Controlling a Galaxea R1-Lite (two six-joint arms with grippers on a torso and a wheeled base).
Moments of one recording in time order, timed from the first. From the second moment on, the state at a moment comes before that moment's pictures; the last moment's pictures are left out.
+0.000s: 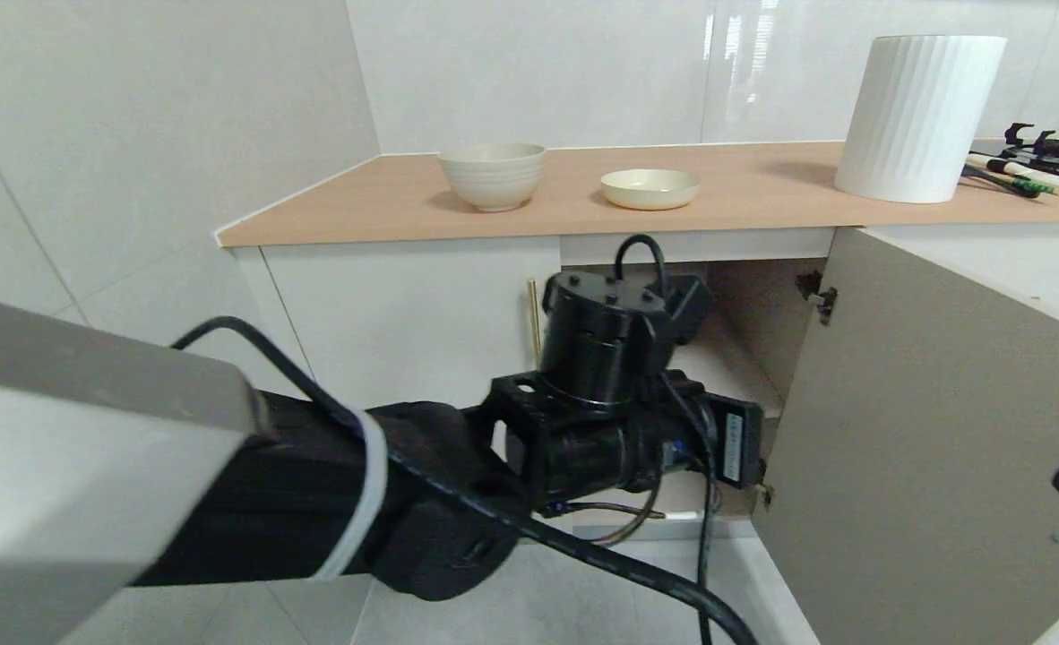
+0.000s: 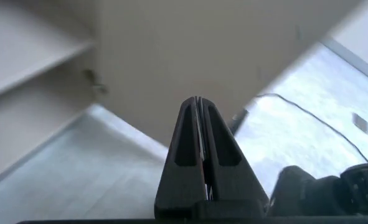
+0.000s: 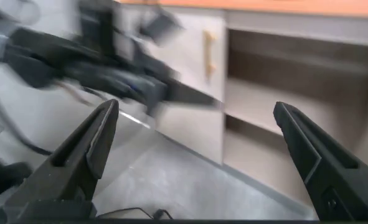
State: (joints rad) left arm -0.89 2.01 -1.24 -0.51 -0.17 -0.36; right arm 0.53 0.83 -0.47 -0.36 0.13 0.08
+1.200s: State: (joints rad) left arm -0.47 1.34 -0.62 -0.41 -0.22 -0.22; right arm 0.44 1.34 -0.71 -0.38 -0.02 0.11
